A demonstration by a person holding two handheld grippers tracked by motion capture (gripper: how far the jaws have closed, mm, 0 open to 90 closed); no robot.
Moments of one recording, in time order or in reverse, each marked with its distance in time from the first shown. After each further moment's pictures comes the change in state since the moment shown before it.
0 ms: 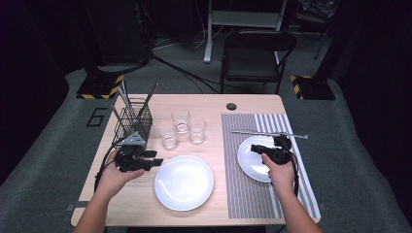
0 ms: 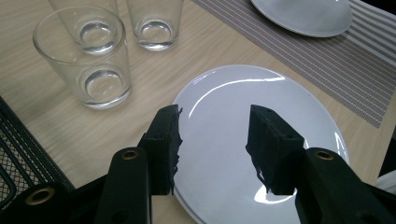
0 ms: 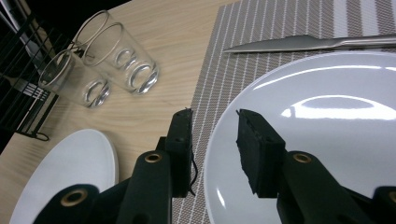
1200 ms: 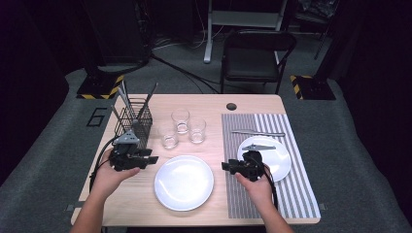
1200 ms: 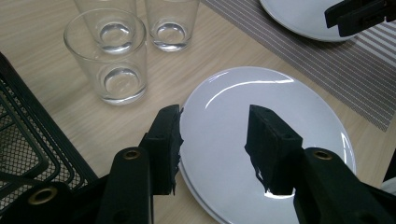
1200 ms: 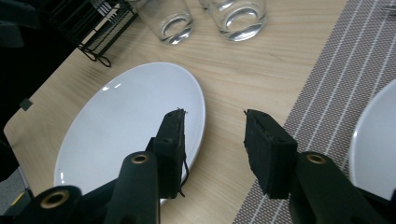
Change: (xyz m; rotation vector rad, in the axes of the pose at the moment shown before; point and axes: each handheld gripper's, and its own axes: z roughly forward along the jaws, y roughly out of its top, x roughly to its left) left arm 0.006 -0.001 -0.012 -0.010 0.043 -0.015; right arm 0.070 -0.048 0.025 0.104 0.183 -0.260
